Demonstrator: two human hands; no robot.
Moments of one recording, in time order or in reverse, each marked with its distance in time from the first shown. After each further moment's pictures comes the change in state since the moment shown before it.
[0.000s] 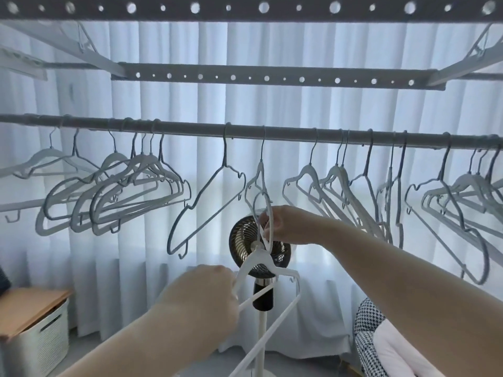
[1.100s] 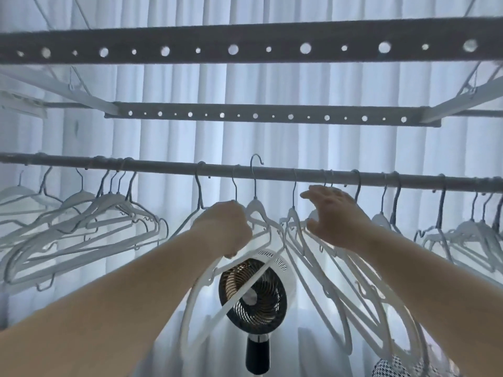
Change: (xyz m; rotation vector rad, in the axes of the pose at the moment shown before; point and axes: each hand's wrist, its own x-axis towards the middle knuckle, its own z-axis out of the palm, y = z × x) left_hand 0.150 0.080 -0.059 -0.080 0.234 -0.062; right_hand 0.000 0.072 -0.103 -0.416 0.422 0.046
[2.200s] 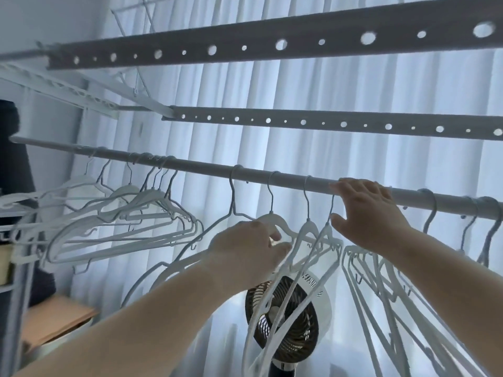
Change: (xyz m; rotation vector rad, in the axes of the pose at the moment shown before) left_hand -0.002 -0.018 0.014 -0.057 0.161 0.049; right_hand 0.052 -0.012 0.008 -0.035 0.117 -0.105
